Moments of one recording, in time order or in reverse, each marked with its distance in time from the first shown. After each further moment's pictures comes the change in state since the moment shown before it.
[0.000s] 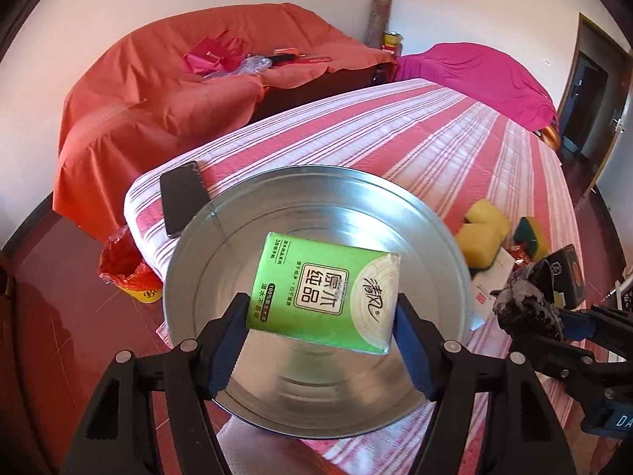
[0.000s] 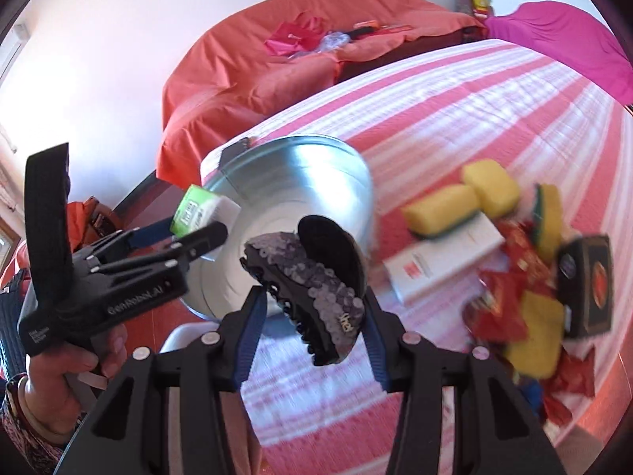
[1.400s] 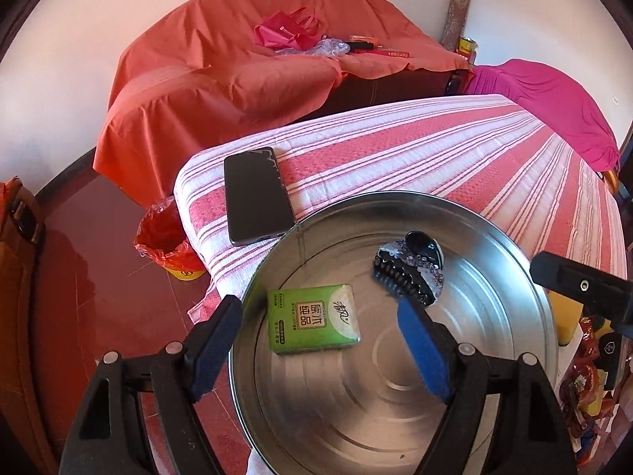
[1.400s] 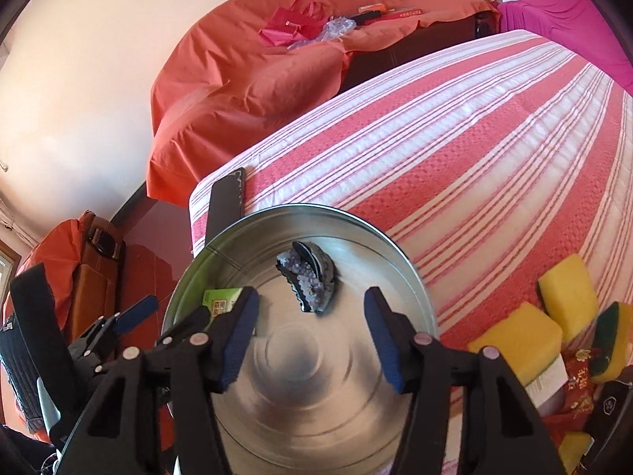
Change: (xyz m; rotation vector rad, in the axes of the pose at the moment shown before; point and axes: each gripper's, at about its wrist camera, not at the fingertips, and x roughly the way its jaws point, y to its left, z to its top) left arm 0.030 0.056 0.033 -0.176 0.020 0.150; right arm 0.085 0.000 0.111 0.047 0.048 0.006
